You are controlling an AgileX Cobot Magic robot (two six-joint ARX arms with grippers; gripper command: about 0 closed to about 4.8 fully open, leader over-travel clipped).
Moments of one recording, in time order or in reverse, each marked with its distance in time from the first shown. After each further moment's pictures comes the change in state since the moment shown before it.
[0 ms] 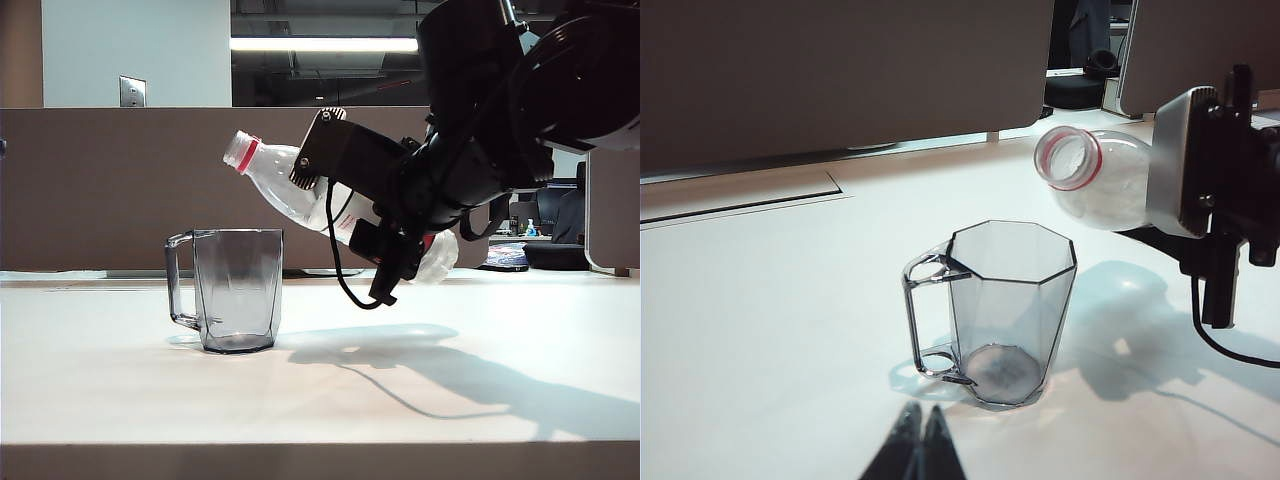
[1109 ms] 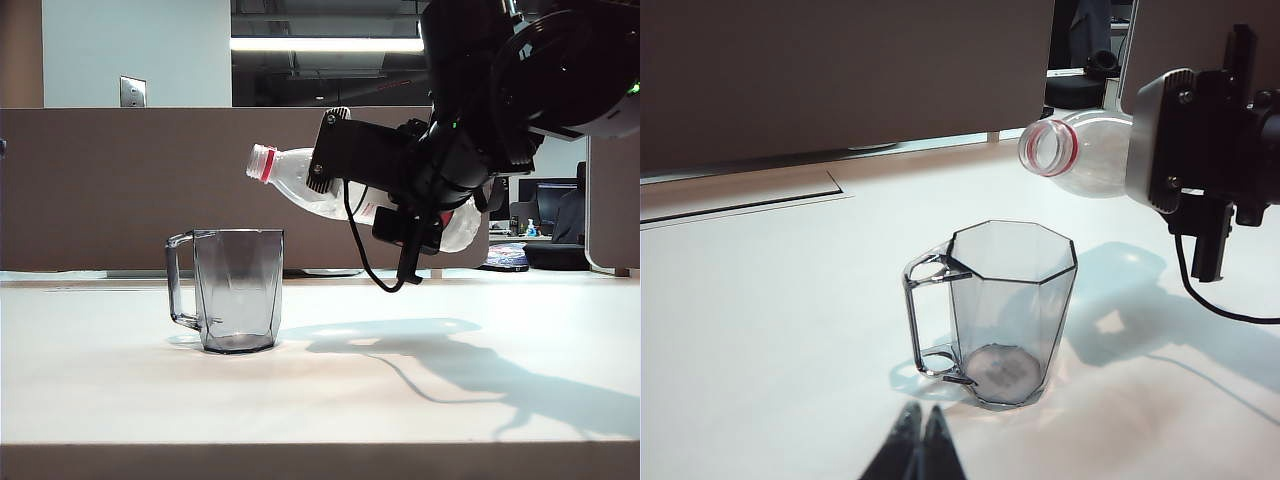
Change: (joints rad) left arm 0.000 0.000 0.000 0.000 0.000 0.000; right arm -0.033 0.001 0.054 -0.001 0.113 -0.195
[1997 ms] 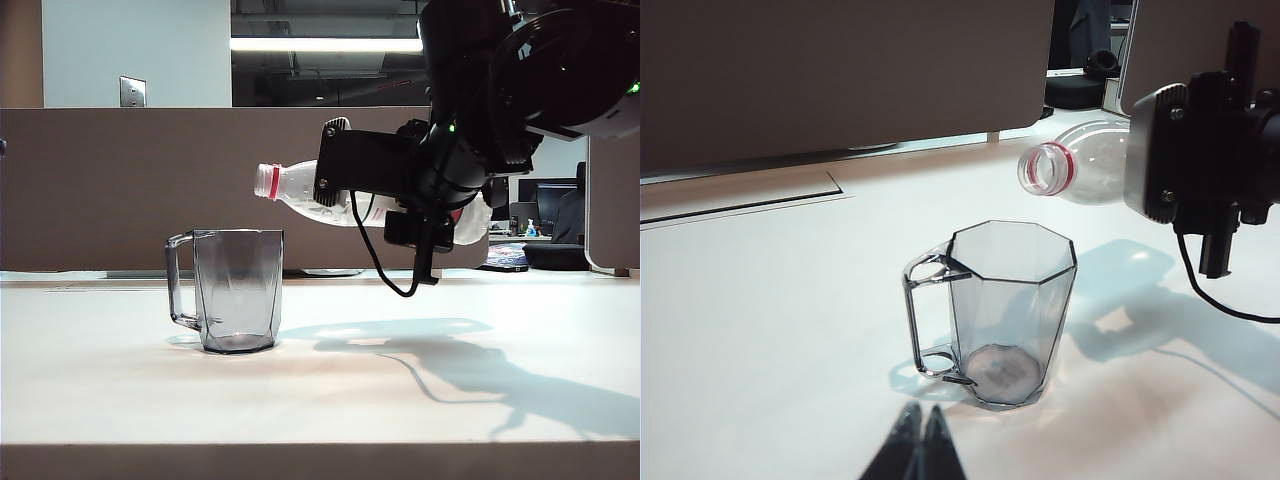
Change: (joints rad) left arm 0.000 0.000 0.000 0.000 0.000 0.000; right arm 0.003 0.000 0.000 0.000 0.071 -0.097
